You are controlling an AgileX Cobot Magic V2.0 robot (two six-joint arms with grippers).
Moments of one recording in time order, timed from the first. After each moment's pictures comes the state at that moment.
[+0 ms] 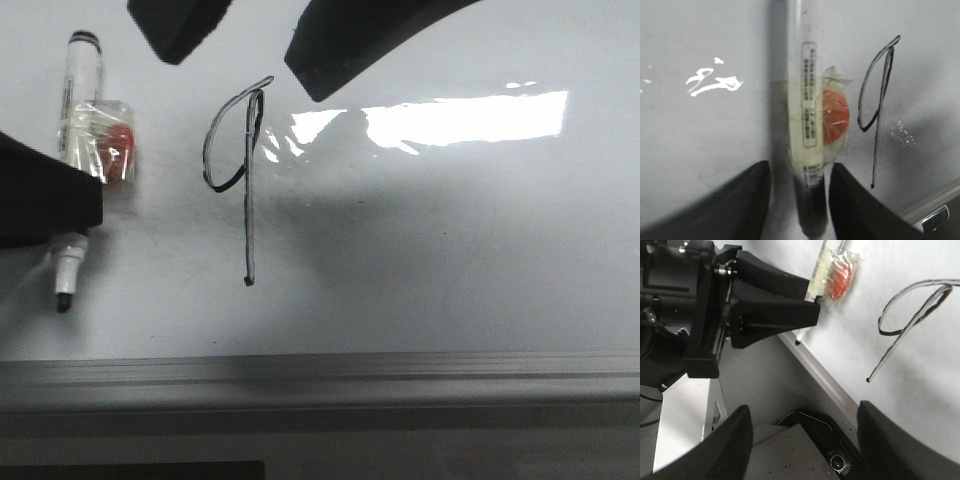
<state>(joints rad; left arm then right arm) -0.97 0.94 -0.32 -1.04 -0.27 0.44 0.88 1.20 -1.06 0.29 0.72 -0.02</state>
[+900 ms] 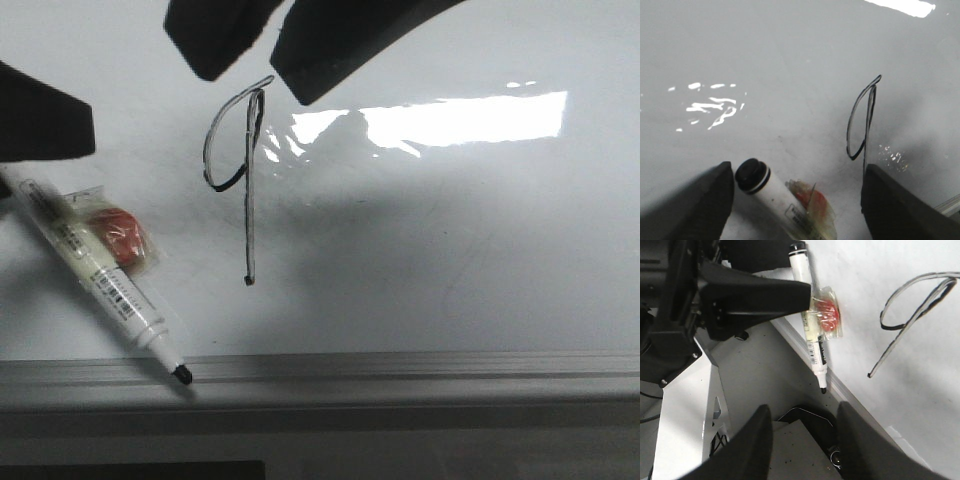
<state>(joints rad) -0.97 0.85 -0.32 -1.01 -0.31 0.44 0.88 1.20 -1.06 0.29 0.74 -0.02</state>
